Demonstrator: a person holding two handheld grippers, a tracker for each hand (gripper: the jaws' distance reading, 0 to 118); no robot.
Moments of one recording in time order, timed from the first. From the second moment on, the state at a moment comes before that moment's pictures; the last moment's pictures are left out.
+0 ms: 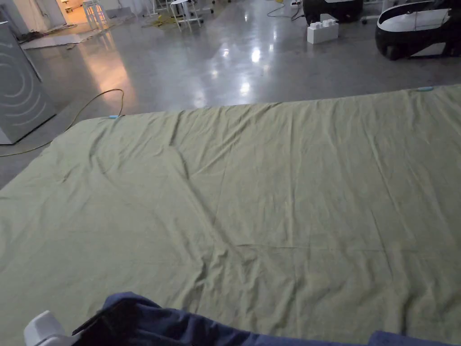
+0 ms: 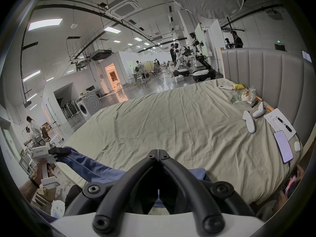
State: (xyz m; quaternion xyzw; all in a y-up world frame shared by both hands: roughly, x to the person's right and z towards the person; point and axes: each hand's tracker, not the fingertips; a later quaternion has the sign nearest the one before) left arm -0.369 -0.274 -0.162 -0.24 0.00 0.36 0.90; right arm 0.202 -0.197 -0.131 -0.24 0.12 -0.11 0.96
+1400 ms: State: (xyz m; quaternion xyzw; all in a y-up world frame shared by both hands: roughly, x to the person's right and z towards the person) left arm -0.152 -0.355 -0.225 -0.38 -0.22 0.30 0.85; right arm 0.244 -0.242 -0.095 -0.28 0.07 -0.11 0.95
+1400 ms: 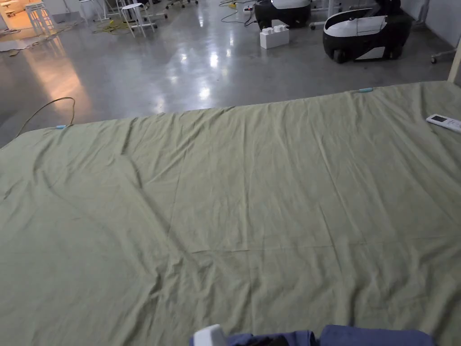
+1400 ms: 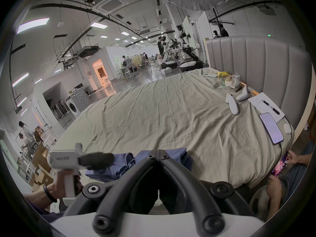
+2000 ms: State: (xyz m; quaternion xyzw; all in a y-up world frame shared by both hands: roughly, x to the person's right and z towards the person) left arm -0.250 -0.427 -0.204 -0.40 -0.13 0.49 0.76; right arm 0.236 -0.243 -0.104 -0.29 0.09 -0.12 0.95
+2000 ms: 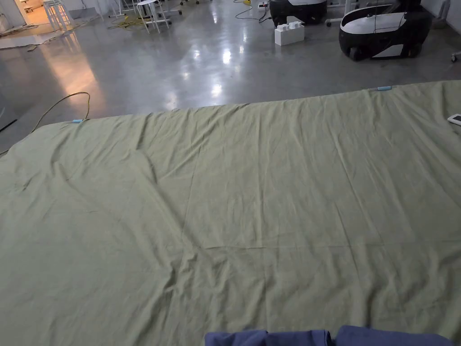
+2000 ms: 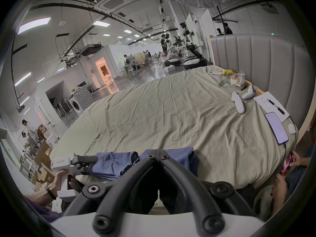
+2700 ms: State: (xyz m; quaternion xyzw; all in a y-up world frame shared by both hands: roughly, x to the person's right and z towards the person) left arm -0.318 -0.266 -0.167 -0.29 -0.10 0.33 0.89; right arm 0.235 -0.249 -0.113 -0.28 0.10 -0.14 0.94
